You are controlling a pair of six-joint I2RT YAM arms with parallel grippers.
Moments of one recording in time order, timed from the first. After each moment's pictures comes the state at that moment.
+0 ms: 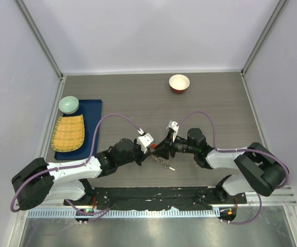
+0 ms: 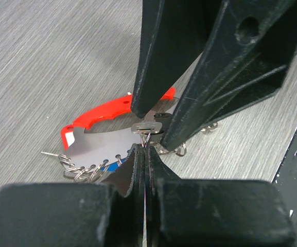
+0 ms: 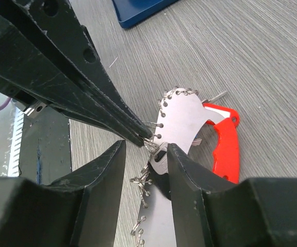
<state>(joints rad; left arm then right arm) -0.99 1.17 0.43 0.30 0.01 -0.04 0.67 1.39 0.33 0.86 -0.67 0.24</state>
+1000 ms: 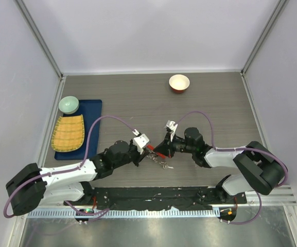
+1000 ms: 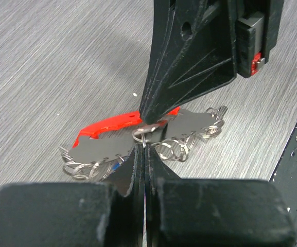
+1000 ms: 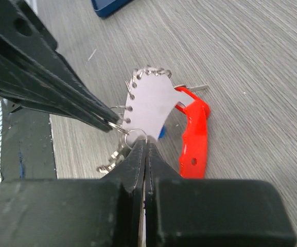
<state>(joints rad) -0.99 1.09 0.39 0.31 0.00 -0.05 0.67 1.41 0.36 0.77 -0.60 0.21</state>
